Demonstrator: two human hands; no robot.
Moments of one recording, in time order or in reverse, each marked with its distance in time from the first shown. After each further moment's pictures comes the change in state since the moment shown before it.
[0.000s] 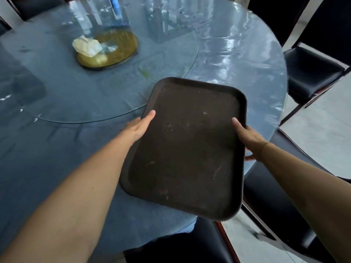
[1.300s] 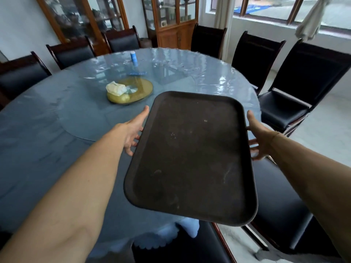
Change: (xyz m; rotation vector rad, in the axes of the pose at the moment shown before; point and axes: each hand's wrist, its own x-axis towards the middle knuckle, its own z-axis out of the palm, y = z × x) left_hand -0.171 0.021 -0.137 -0.275 -0.272 -0.100; right_hand -0.185 -0.064 -0.068 0.158 -0.032 -0.003
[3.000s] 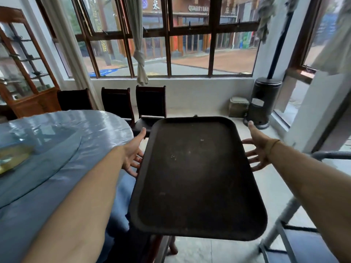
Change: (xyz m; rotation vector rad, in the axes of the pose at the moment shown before) left_hand -0.348 -0.122 0.257 0.539 -0.517 0.352; right_hand -0.491 0.378 -0.220 0.519 0.572 0.082
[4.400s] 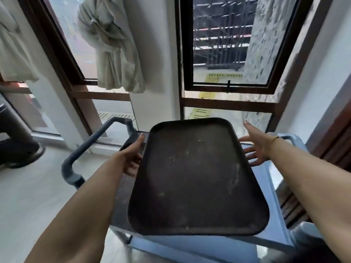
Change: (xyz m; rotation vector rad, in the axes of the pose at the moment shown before) left_hand -0.123 0.122 0.682 0.993 -0.828 0.454; right_hand -0.328 0.415 -0.387 0.819 0.986 0.342
